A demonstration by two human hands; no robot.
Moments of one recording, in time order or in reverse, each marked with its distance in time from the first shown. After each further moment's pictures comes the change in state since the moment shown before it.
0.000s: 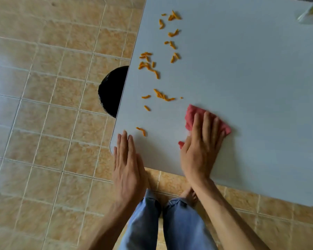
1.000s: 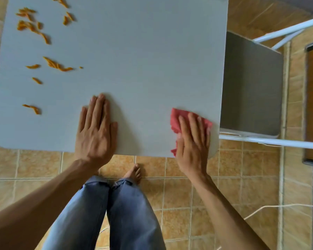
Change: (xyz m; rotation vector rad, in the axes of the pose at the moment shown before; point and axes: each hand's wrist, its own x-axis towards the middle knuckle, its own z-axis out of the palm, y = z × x) left_hand 0.012 0.112 0.091 0.215 -0.098 0.339; right_hand -0.027 0.242 -0.094 -0.169 -0.085 -0.114
